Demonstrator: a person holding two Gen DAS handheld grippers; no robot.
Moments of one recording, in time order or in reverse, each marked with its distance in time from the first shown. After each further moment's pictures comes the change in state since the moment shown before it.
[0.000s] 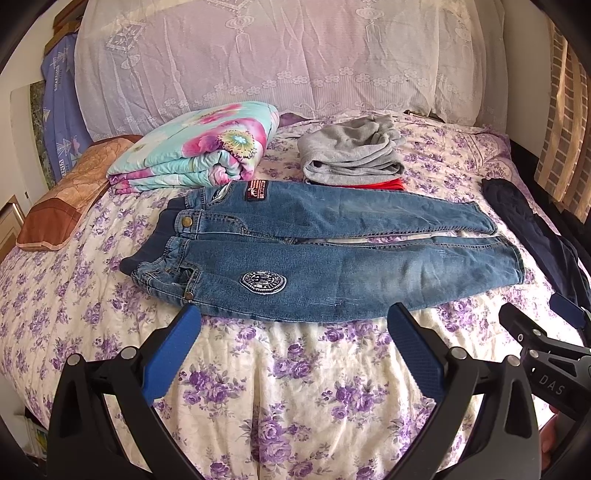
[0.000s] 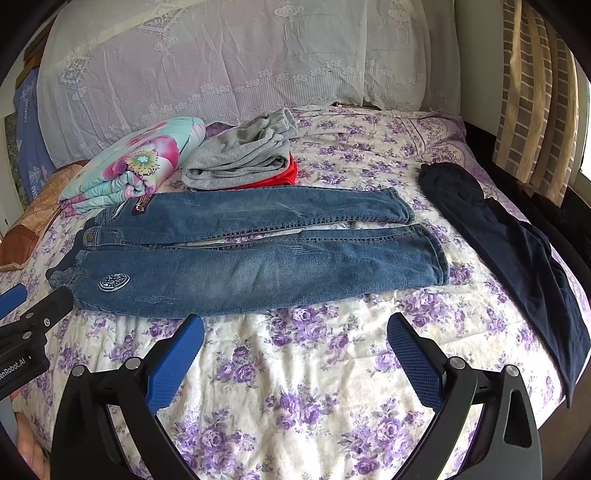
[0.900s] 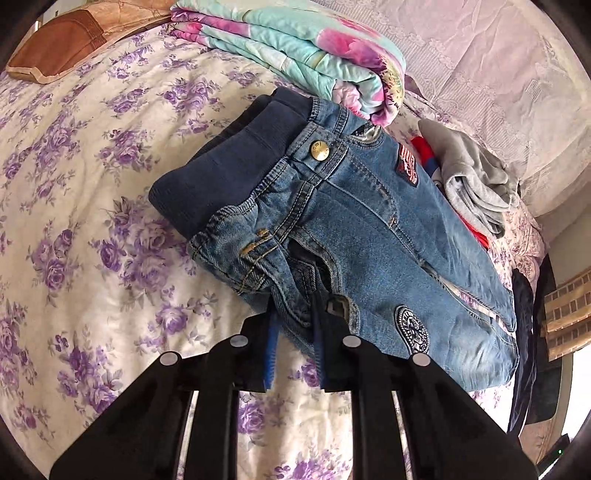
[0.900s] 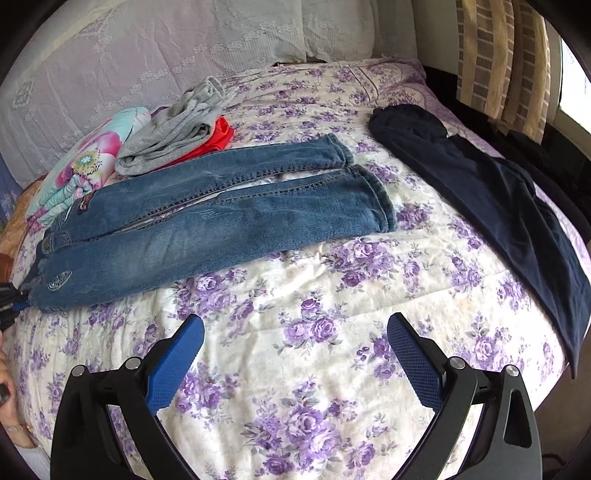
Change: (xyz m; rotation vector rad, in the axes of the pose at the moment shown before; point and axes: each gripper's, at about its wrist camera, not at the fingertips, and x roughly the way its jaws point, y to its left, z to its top) left arm 0.147 0.189 0.006 -0.537 0.313 -0.157; right arm 0.043 -0.100 -0.022 0.180 0.153 -0.019
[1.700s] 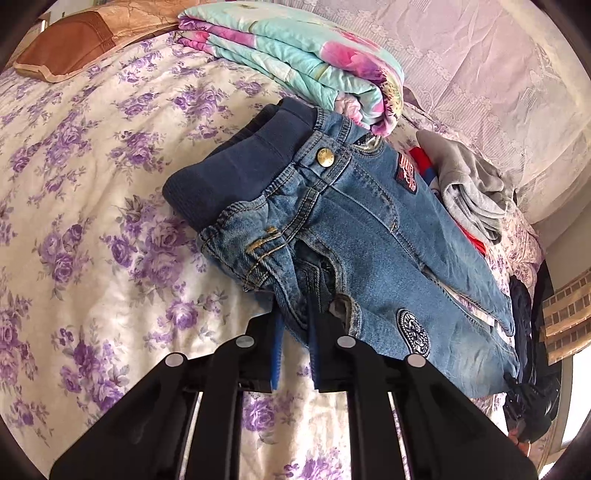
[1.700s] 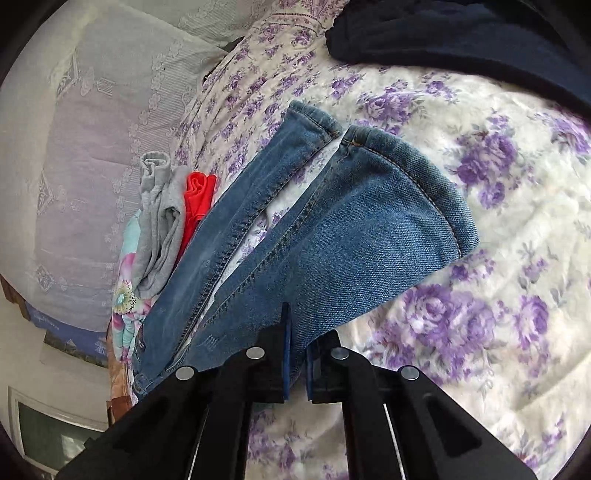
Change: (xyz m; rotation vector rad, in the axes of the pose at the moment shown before) left arm -0.011 0.008 -0.011 -0.006 -0.064 0.002; right arm 0.119 -0.062 0.054 0.568 0.082 0.429
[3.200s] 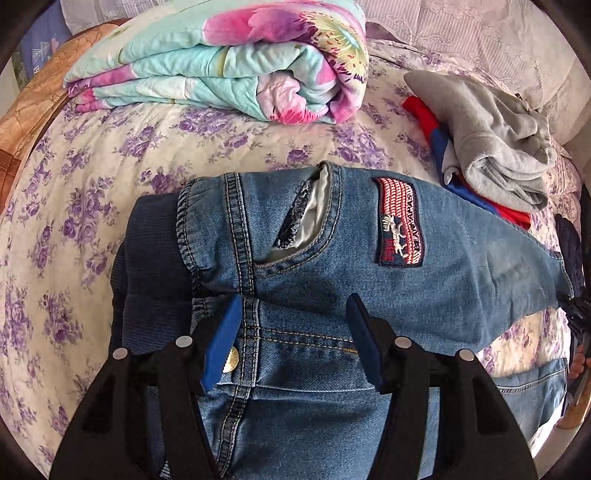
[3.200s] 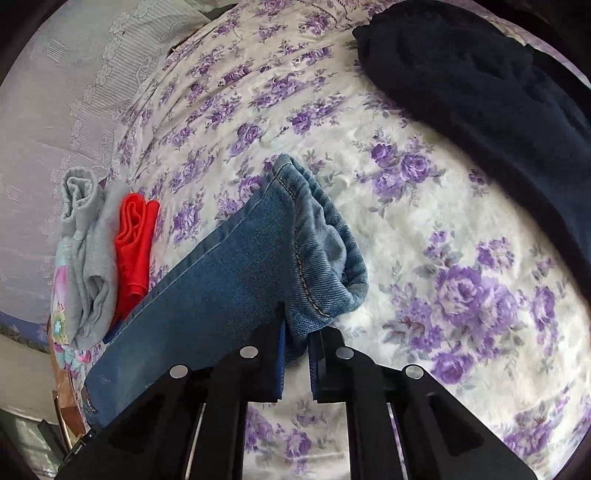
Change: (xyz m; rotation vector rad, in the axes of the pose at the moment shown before) left arm 0.092 -0.090 0.089 0.328 0.155 0.174; right arm 0.084 0.034 0.131 -0.152 0.093 -0.260
